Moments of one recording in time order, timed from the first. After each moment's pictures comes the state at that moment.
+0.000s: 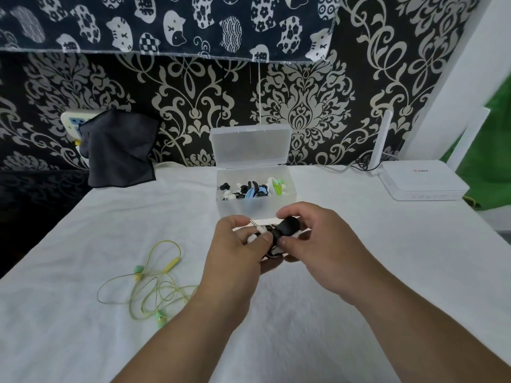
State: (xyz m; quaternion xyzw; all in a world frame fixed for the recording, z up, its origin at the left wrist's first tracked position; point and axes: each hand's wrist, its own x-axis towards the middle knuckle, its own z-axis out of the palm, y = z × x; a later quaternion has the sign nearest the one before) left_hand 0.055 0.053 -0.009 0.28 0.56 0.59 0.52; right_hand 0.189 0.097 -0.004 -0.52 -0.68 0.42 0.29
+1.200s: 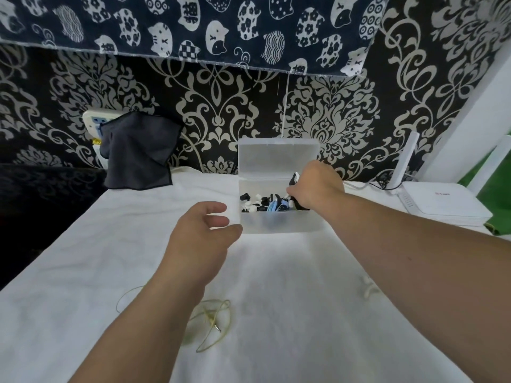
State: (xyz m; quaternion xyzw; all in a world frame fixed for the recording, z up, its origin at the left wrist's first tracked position) left_hand -0.037 0.068 0.003 0.34 0.68 0.51 0.40; right_hand 0.111 0.245 0.003 -0.70 -0.70 0.07 0.12
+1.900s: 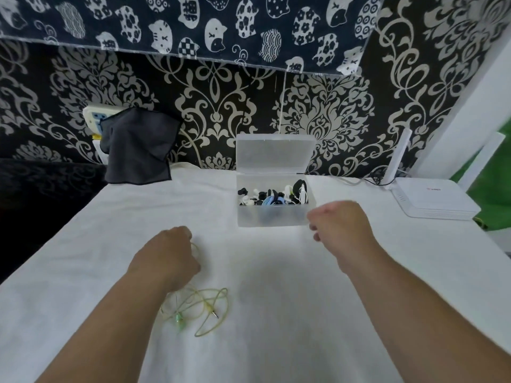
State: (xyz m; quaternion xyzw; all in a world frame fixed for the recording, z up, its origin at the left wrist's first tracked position) left_hand -0.085 0.062 -0.025 0.51 0.83 0.03 0.20; right_hand 0.155 0.144 -0.006 -0.68 -0.53 0.36 0.35
